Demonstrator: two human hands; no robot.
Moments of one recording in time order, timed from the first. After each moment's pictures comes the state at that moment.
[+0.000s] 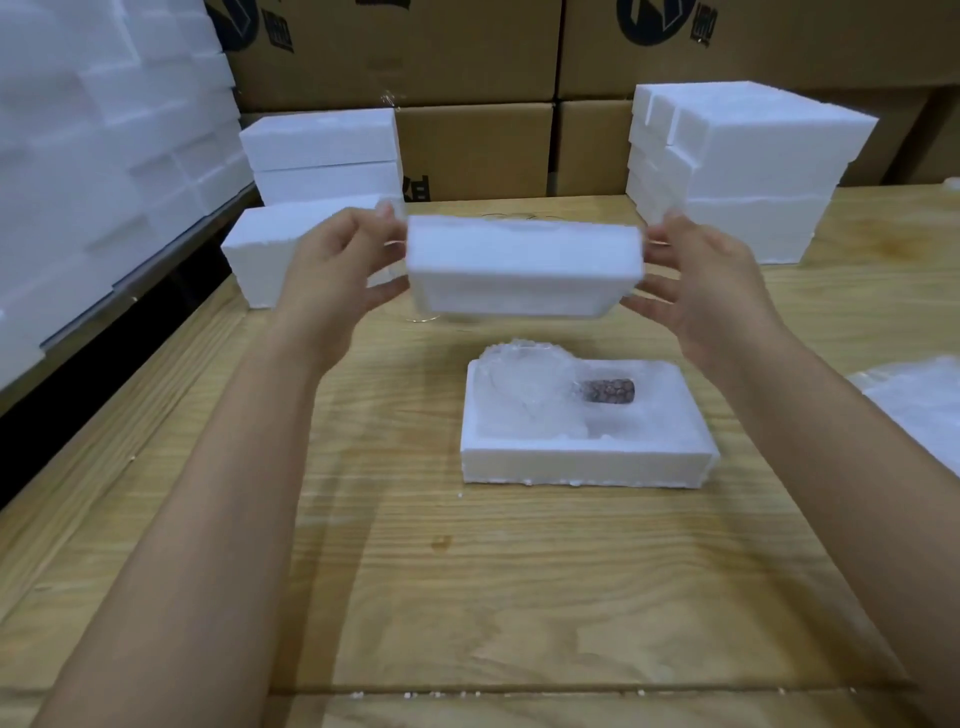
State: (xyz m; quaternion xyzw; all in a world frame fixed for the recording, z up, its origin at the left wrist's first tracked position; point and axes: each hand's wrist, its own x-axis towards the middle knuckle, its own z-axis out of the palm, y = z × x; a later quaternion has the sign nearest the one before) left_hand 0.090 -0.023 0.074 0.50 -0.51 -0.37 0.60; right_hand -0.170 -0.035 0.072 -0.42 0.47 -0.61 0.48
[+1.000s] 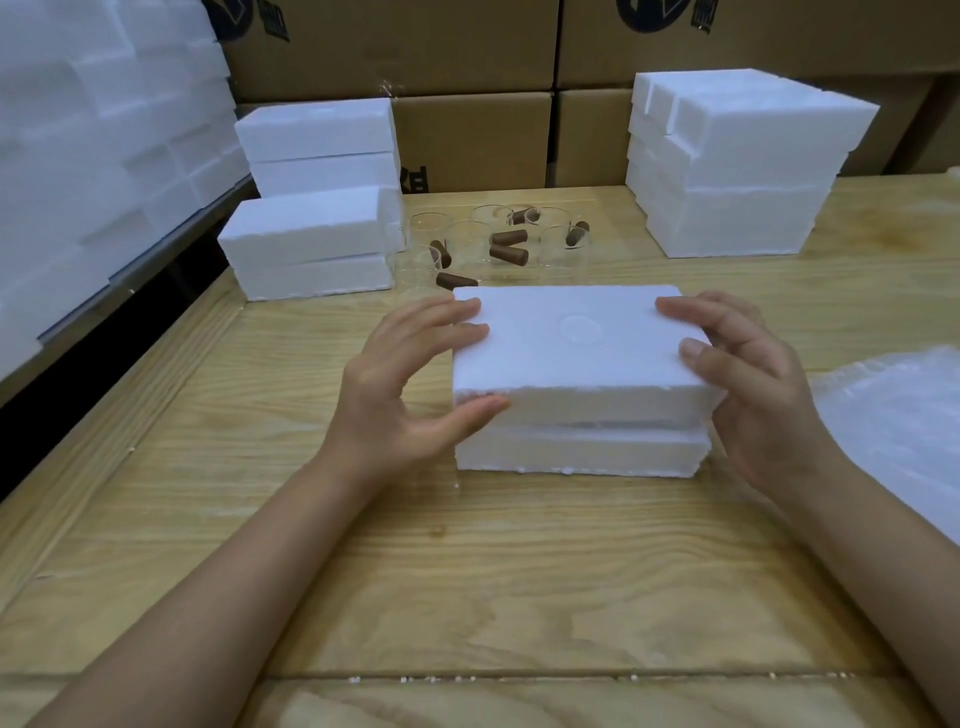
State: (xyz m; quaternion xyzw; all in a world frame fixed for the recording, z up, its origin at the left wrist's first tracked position) left_hand 0.057 0.043 0.016 0.37 -0.78 -0.01 0.50; right_hand -0.207 0.026 0.017 -0.57 0.38 -0.58 0.44
